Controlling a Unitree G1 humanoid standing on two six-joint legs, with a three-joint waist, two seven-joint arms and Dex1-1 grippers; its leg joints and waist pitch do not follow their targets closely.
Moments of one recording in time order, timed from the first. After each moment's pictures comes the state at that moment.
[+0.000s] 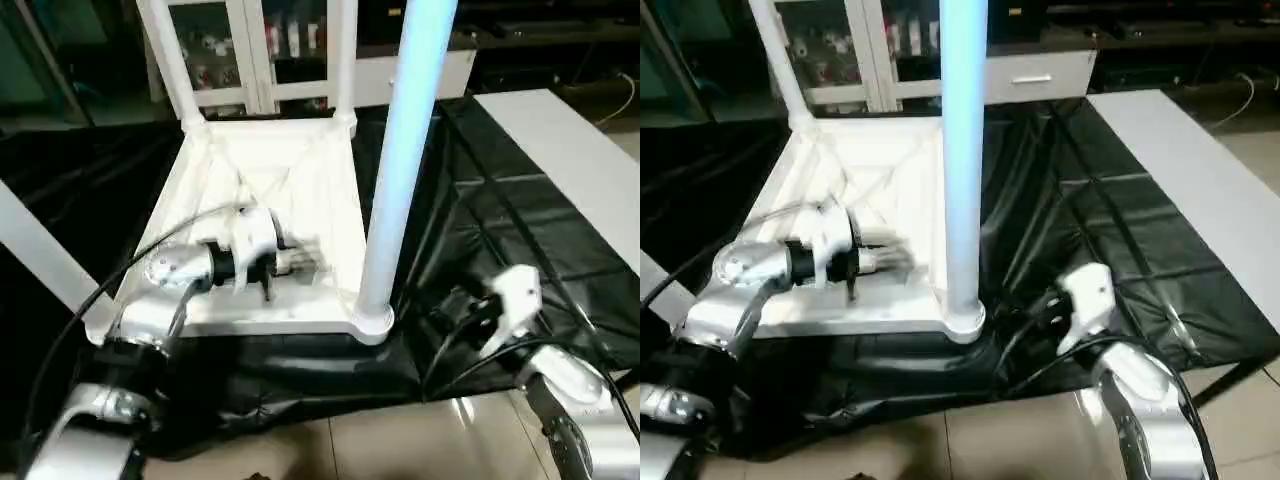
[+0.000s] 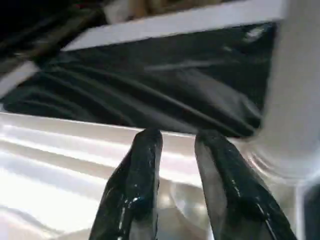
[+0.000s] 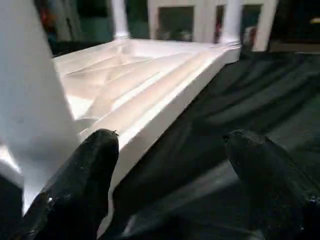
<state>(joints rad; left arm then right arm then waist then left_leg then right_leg) -0.49 0.29 -0.07 0.37 -0.09 -0.03 -0.95 0.01 -0.28 -0.06 -0.08 0.28 0.12 0.54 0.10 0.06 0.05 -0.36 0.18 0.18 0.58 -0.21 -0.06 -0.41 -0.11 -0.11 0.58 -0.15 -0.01</state>
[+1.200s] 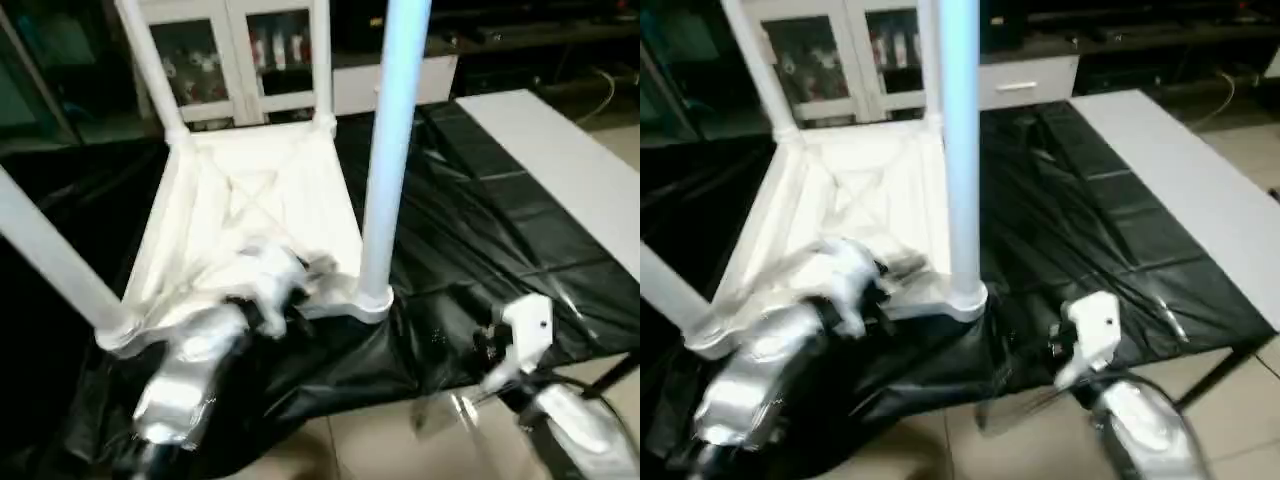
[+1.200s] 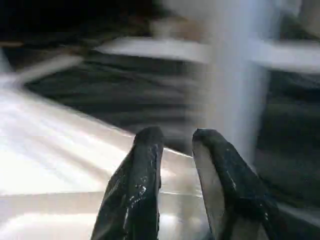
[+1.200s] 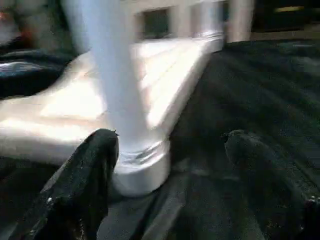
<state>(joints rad) -0.18 0.13 -0.06 0.01 -0.11 0.12 -0.60 0.21 -0.21 -0.02 -0.35 0.30 0.25 0.39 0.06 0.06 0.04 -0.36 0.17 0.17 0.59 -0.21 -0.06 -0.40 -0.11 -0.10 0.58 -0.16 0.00</state>
